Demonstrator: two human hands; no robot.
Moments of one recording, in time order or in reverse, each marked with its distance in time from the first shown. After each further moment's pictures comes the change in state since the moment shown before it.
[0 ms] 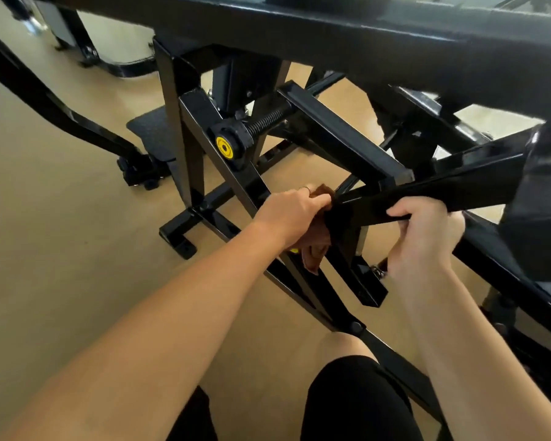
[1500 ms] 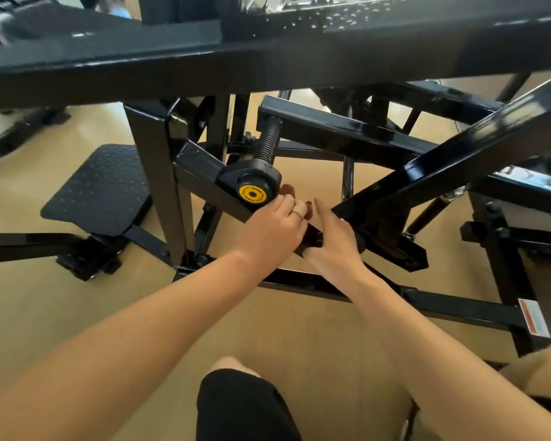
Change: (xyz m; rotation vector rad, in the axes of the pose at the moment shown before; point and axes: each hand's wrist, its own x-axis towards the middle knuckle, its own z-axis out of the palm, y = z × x) left_hand -0.005 -0.140 -0.040 0.594 0.039 0.665; right_hand -0.022 0.133 0.169 -0.793 -0.154 -0.290
